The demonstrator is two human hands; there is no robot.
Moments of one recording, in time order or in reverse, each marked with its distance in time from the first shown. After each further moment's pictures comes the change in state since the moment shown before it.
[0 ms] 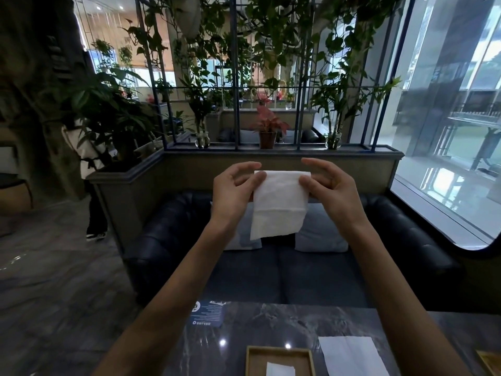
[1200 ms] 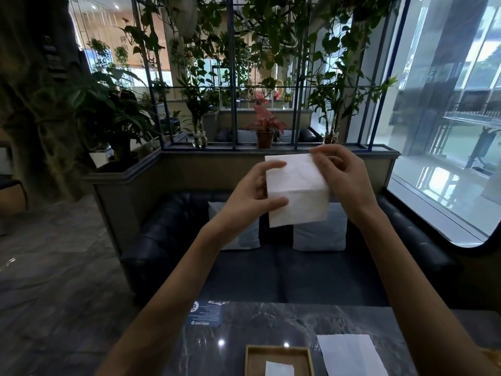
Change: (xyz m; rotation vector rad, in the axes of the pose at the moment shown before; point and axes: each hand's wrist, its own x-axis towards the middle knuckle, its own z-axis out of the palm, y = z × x) left_hand -0.009 -0.001 0.000 -0.021 -0.528 -0.007; right_hand 0.013 -0.028 -0.010 -0.205 0.076 -0.022
